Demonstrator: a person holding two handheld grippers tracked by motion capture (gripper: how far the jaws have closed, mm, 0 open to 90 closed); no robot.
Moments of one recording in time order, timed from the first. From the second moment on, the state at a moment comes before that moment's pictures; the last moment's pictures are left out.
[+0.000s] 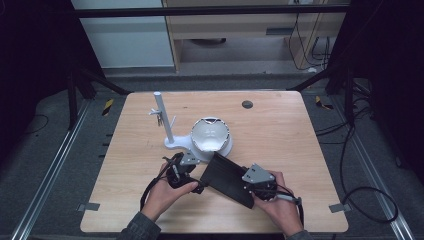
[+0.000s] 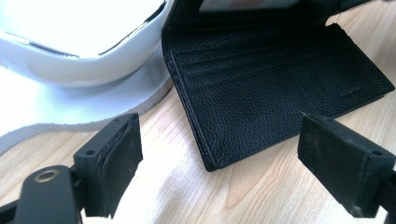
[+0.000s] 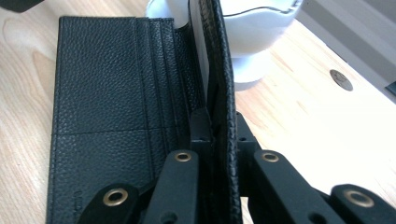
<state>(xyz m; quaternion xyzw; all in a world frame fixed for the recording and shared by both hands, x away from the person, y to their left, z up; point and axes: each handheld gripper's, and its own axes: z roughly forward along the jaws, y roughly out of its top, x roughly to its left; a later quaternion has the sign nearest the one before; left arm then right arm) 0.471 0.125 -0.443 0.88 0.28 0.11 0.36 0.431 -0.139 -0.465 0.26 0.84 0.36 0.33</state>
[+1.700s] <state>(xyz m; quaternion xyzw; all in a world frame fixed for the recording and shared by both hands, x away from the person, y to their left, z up) 0.487 0.097 -0.437 0.88 0.22 0.02 0.43 0.408 -0.183 -0.422 0.22 0.80 0.47 0.30</state>
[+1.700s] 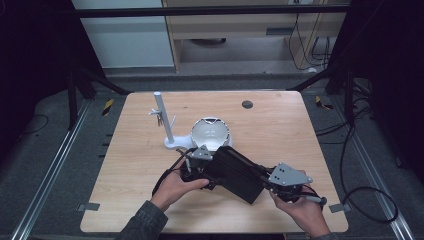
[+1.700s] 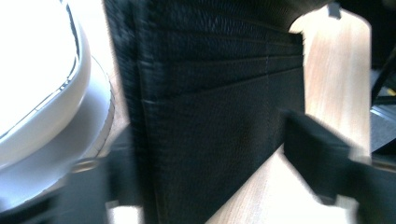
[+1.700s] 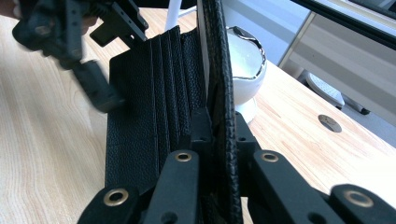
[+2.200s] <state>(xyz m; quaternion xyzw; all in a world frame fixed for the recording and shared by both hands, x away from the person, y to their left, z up) 0.479 0.097 -0.381 0.89 0.23 0.00 0.40 0.401 -0.182 -0.447 0.21 0.81 0.48 0.27</state>
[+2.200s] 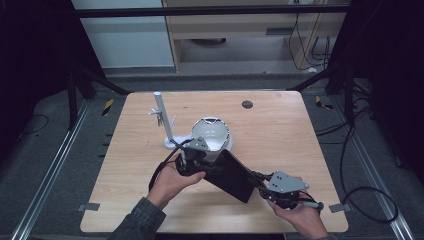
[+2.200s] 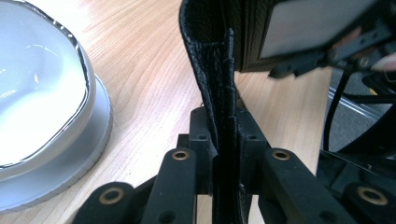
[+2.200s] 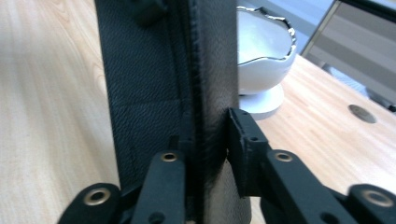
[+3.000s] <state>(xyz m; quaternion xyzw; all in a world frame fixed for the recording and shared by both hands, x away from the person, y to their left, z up) 0.492 0.099 -0.285 0.90 0.23 0.05 0.36 0.454 -0.228 -0.503 0.48 0.79 0.33 0.20</state>
